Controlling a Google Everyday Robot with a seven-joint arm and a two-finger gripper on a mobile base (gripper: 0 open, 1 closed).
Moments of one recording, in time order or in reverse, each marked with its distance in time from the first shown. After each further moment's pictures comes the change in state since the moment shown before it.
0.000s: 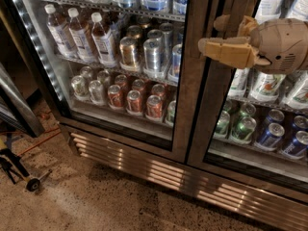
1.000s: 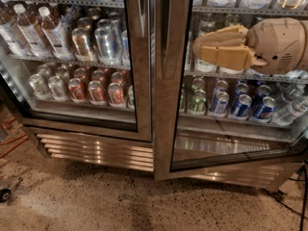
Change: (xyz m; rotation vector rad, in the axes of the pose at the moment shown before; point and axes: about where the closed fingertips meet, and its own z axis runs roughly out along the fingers) arm 0.000 0.000 0.000 0.000 0.000 0.000
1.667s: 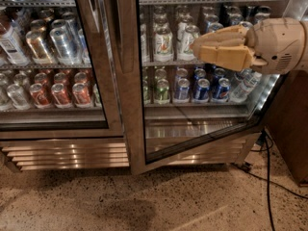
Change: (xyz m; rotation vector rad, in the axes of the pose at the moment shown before) arm 0.000 0.000 0.000 0.000 0.000 0.000
